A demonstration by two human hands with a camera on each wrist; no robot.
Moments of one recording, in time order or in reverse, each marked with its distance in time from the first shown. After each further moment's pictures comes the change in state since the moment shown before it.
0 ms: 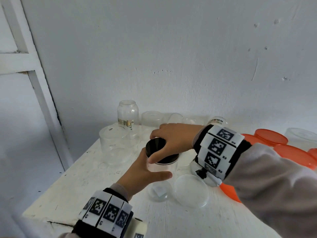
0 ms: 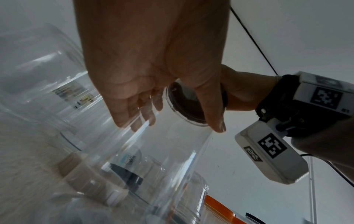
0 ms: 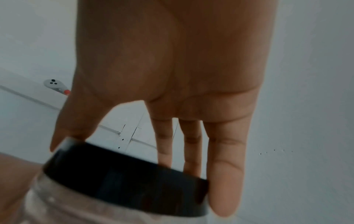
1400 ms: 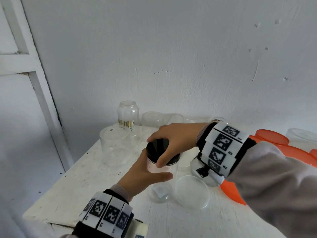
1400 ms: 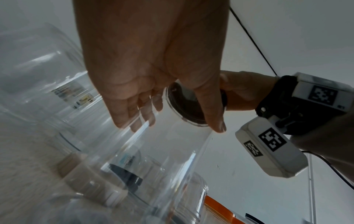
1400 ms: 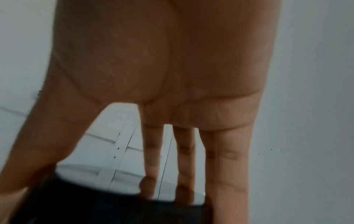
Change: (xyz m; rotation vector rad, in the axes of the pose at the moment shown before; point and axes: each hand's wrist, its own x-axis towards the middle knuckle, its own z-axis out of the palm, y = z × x) left_hand 0.001 -0.003 -0.001 0.005 -0.010 -0.016; right_hand -0.006 0.002 -0.008 0.070 -0.068 -0.047
